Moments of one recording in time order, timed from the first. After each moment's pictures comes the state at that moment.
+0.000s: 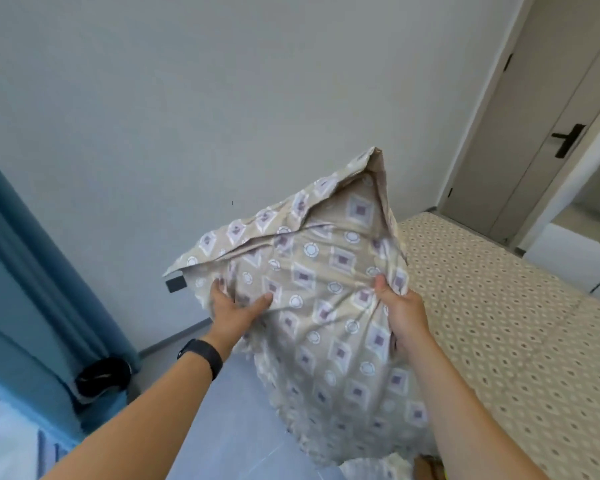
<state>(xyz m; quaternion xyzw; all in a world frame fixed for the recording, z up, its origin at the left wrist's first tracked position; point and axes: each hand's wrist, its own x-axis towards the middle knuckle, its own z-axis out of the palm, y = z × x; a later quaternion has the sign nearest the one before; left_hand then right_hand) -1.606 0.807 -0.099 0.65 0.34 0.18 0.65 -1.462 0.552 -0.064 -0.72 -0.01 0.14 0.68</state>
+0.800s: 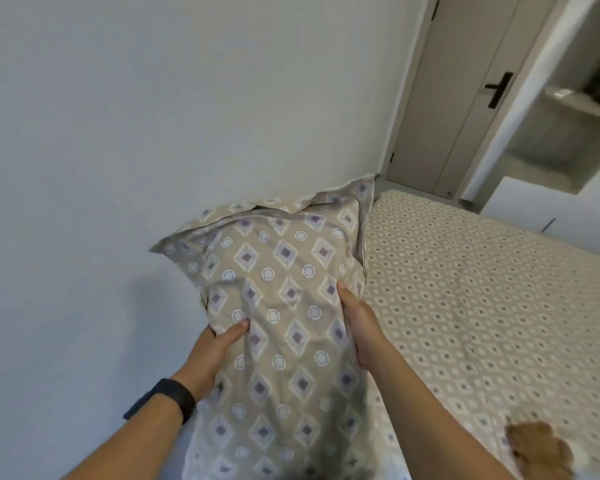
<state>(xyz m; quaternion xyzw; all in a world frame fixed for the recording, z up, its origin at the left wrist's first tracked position) -1.333 1.201 -0.137 0.61 0.24 -0.05 0.76 -1.242 0.951 -0.120 -0.62 0.12 0.23 0.74</state>
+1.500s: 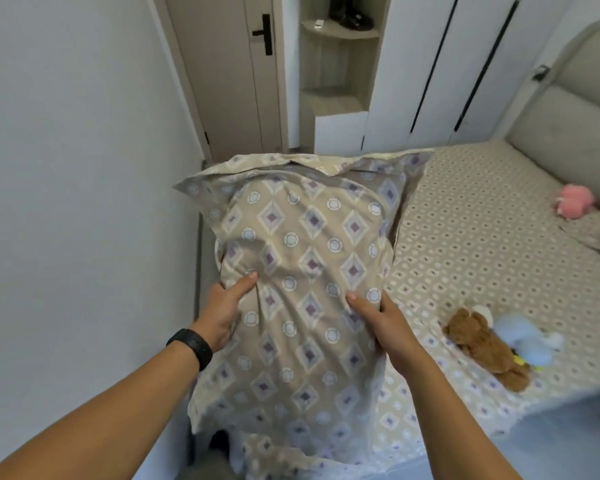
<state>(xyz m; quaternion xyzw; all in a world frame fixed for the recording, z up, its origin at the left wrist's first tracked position) -0.946 1.079 -0.136 0.66 -0.01 -0.29 0.69 -1.135 0.864 -0.123 -0.62 0.32 -0.08 0.71</state>
